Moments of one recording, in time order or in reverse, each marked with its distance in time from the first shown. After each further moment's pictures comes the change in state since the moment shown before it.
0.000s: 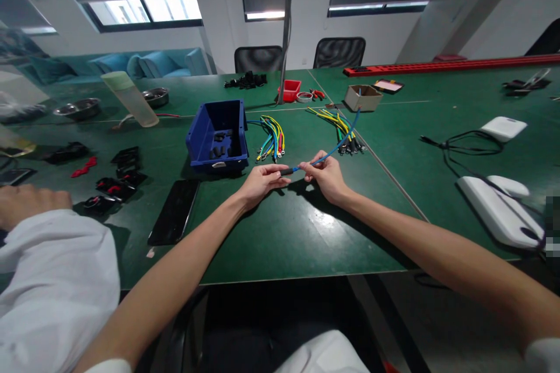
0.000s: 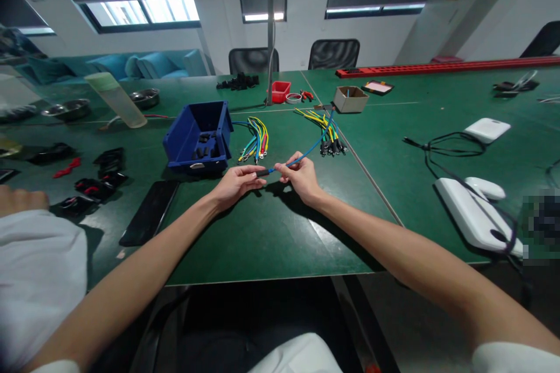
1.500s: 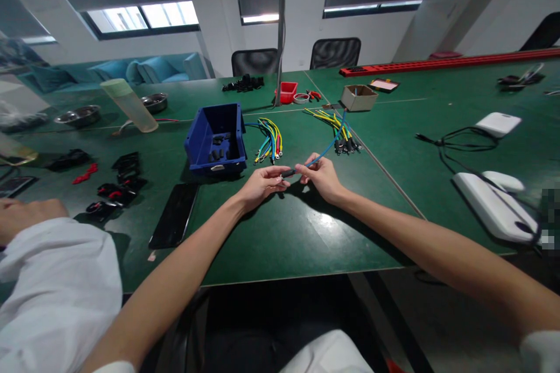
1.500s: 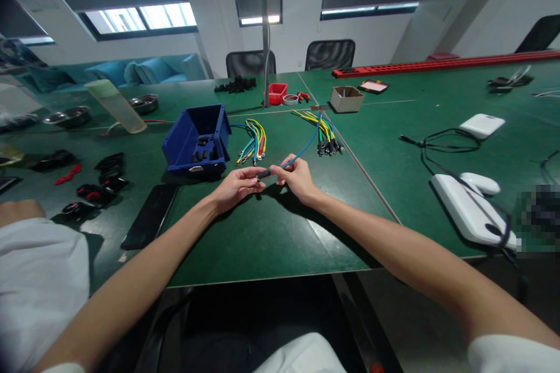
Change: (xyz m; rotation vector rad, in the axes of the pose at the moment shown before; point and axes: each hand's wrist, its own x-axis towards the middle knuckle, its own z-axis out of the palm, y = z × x) left_hand -0.001 0.002 0.000 0.018 -0.126 -0.024; right_hand 0.001 -0.001 0.001 -0.047 -0.054 0.004
